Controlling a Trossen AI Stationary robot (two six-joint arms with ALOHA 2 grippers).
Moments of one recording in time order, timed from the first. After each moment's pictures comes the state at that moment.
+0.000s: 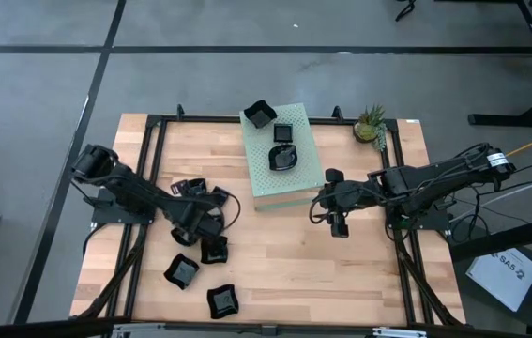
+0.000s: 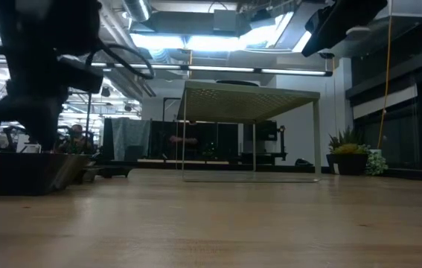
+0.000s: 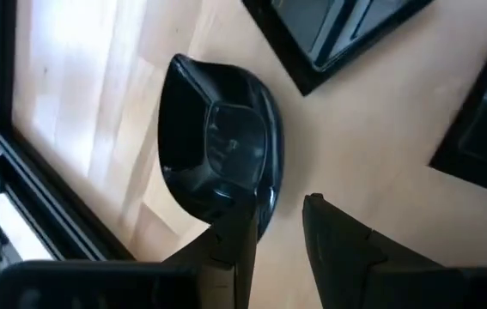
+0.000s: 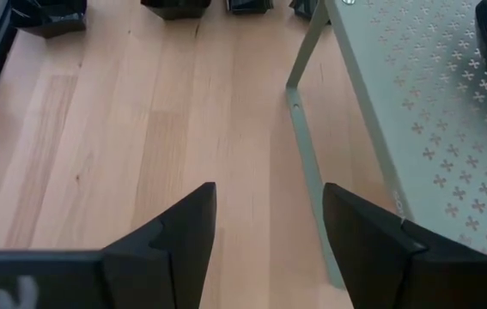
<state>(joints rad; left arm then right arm) -0.36 1.56 0.86 -1.12 -0.48 -0.88 0.23 1.17 0.99 -0.62 0.18 0.11</state>
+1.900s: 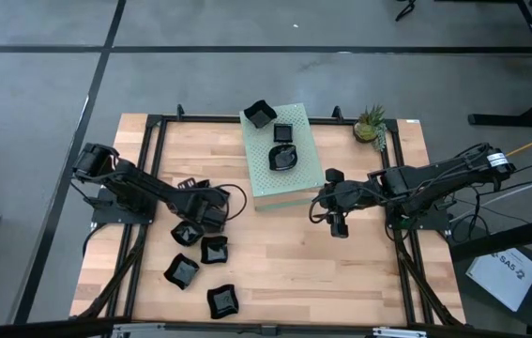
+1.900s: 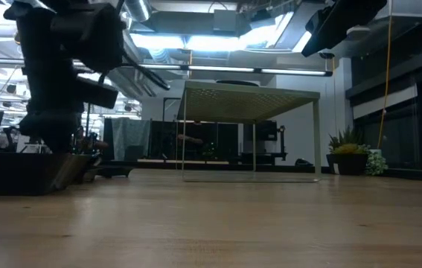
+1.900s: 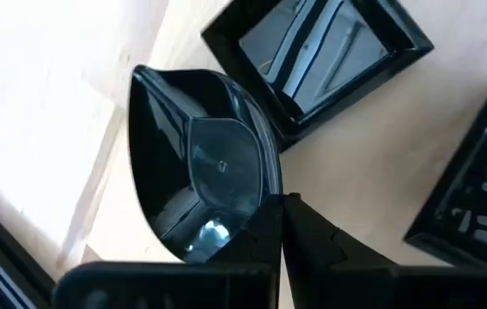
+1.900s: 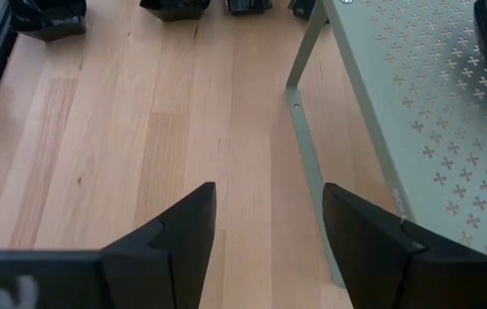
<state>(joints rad) -0.24 1.56 0.80 -0.89 -0.42 -0.77 0.23 1.17 0.99 -0.62 0.18 0.13</state>
